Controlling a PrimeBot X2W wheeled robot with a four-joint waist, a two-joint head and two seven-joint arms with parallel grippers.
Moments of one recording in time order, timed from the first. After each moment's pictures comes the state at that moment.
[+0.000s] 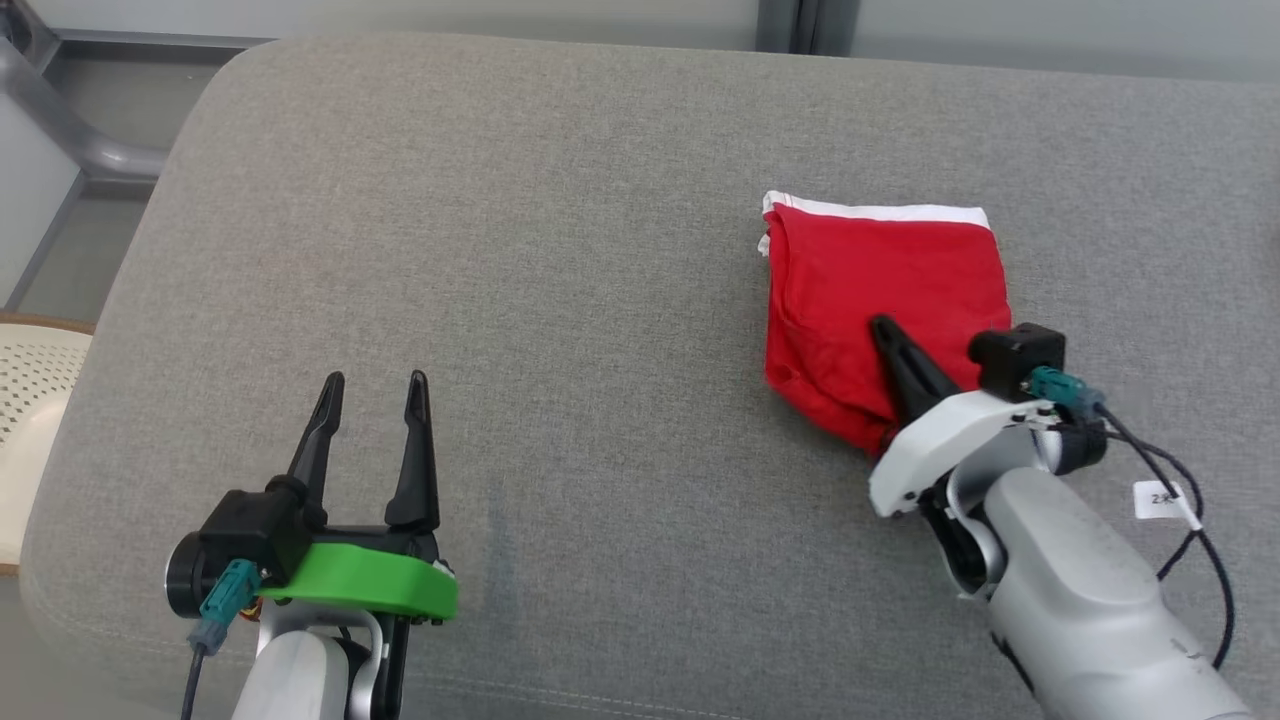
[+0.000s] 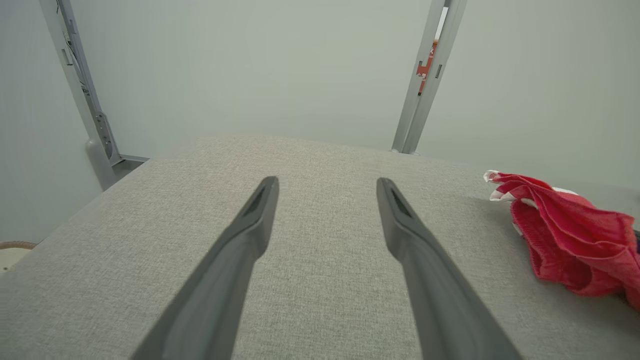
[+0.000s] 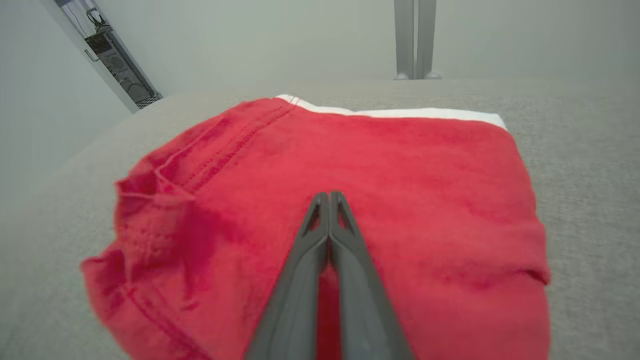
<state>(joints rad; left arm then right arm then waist) -0.17 0.05 -0.13 0.20 -0.27 -0.08 -0.26 -0.57 -0.17 0.40 0.75 0.49 0.13 -0.26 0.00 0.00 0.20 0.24</state>
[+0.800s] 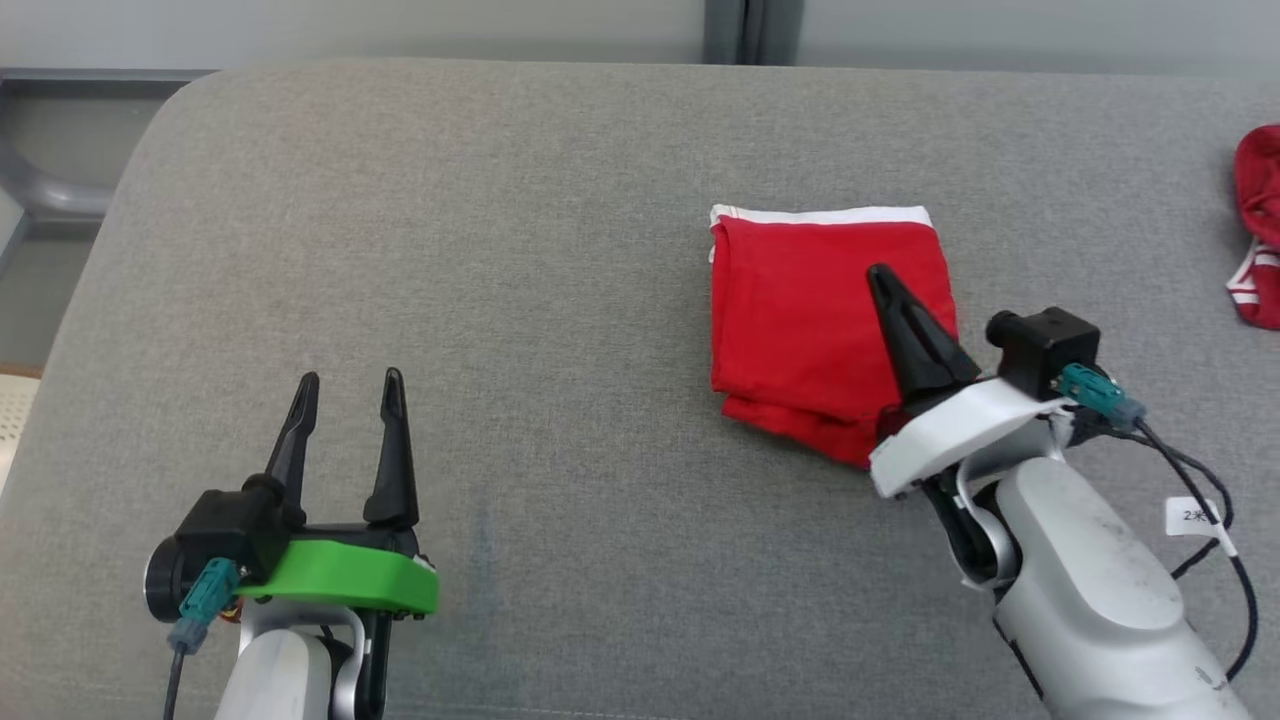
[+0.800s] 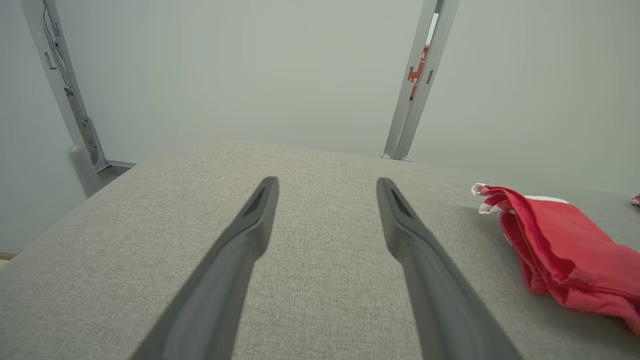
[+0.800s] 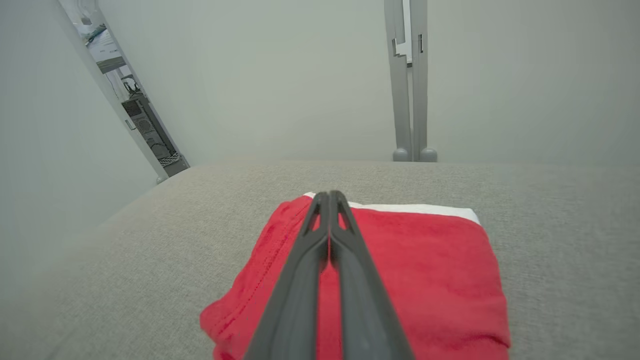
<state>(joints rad) -0.17 0.05 -0.09 0.22 -0.27 -0.08 -0.26 -0.48 -0.13 0.32 0.48 0.40 0.13 -0.26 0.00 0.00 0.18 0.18</state>
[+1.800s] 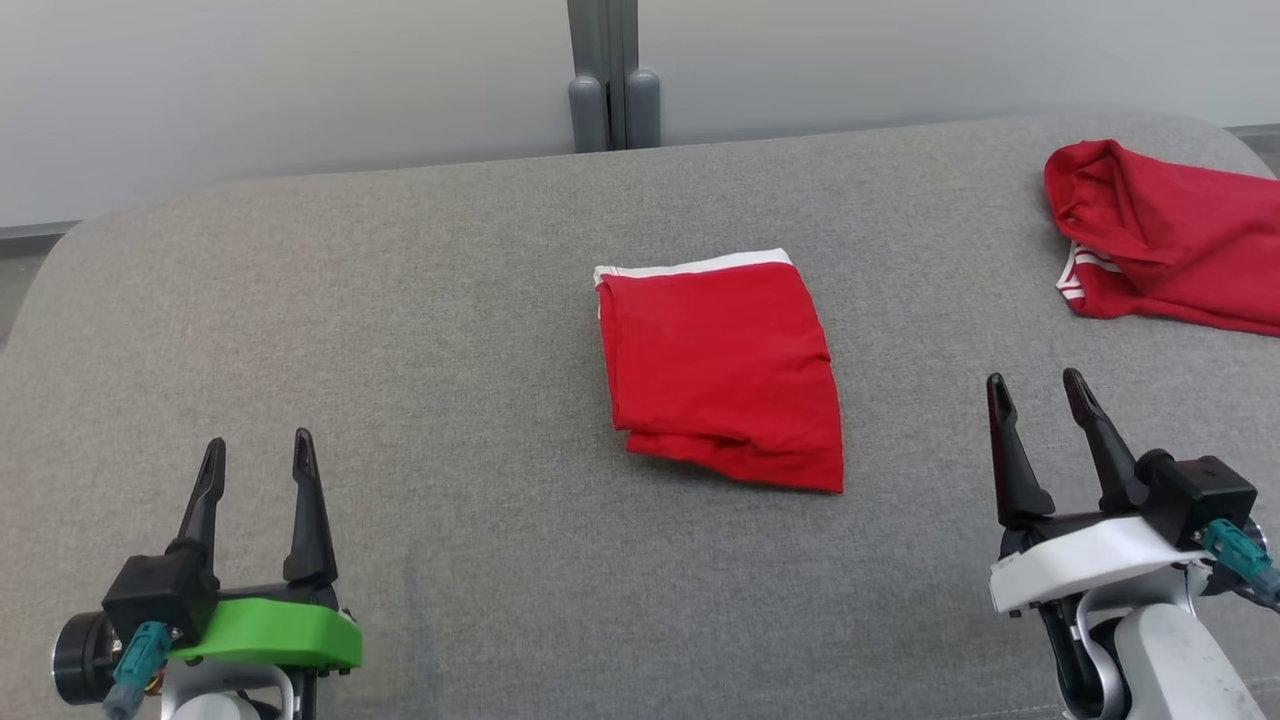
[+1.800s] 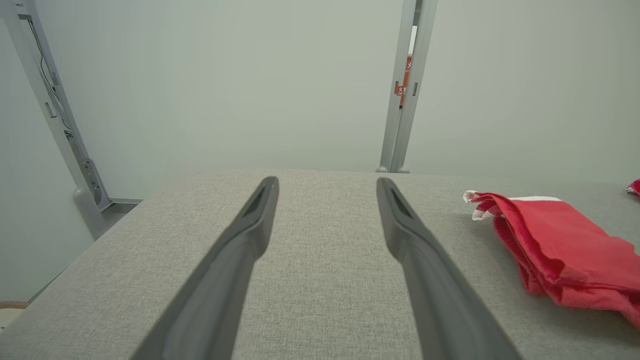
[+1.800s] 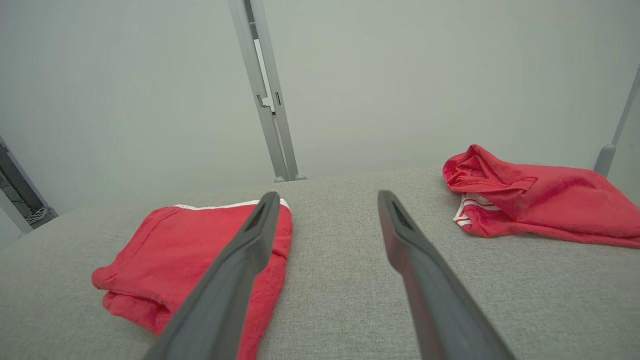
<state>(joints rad) -0.08 0.06 0.06 0.19 -0.17 -0.09 -0.26 -0.13 -0.14 0.04 0.20 0.28 0.13 -0.26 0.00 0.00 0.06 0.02</state>
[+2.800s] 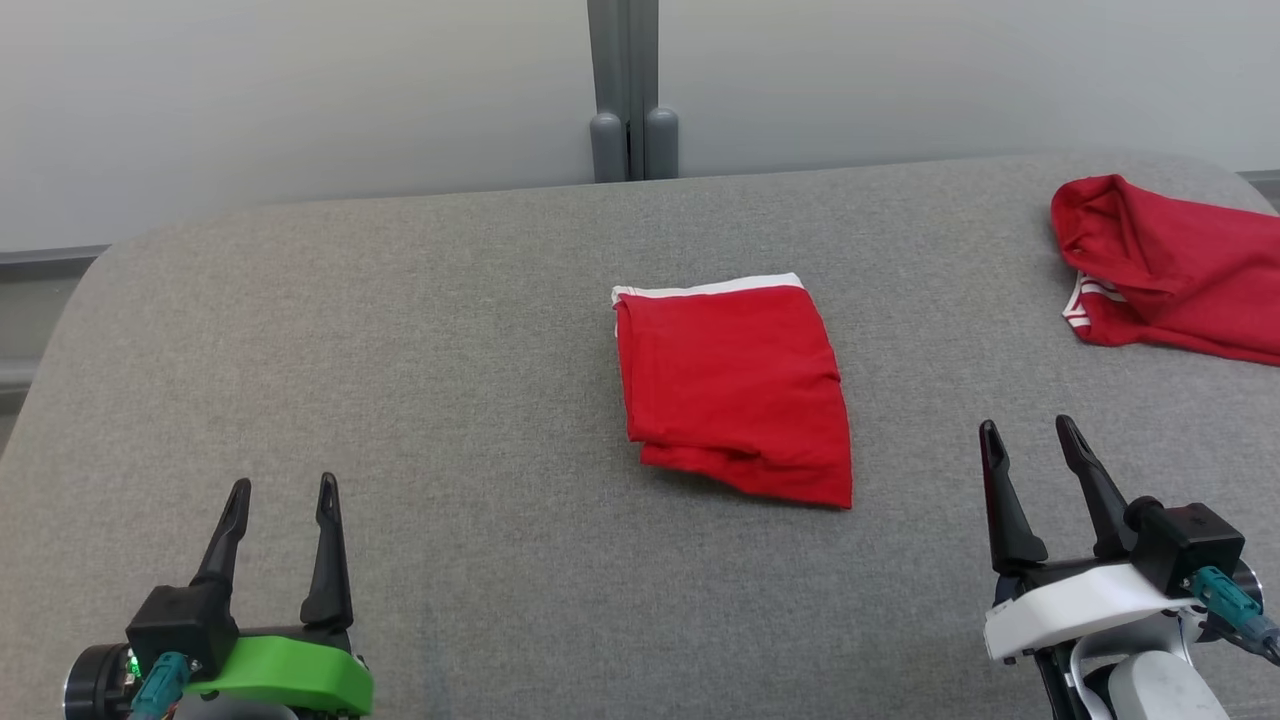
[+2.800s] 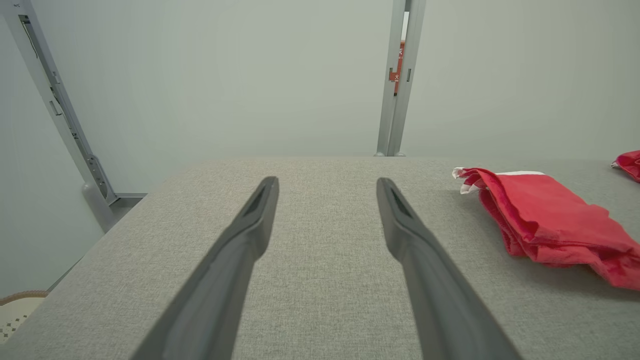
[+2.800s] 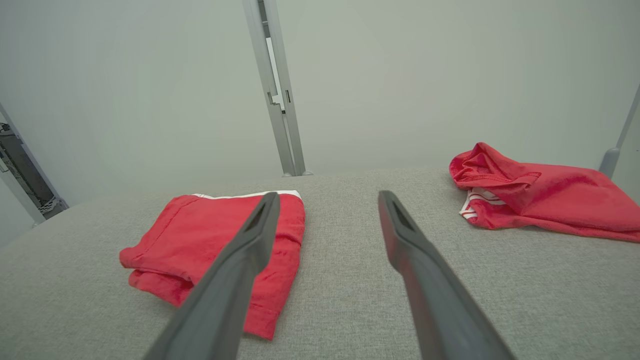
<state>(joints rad) 0.02 0.09 0.01 0.12 -0.17 -0.08 -0.20 -0.04 -0.11 0.03 0.16 0.23 0.13 -0.26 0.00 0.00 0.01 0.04</state>
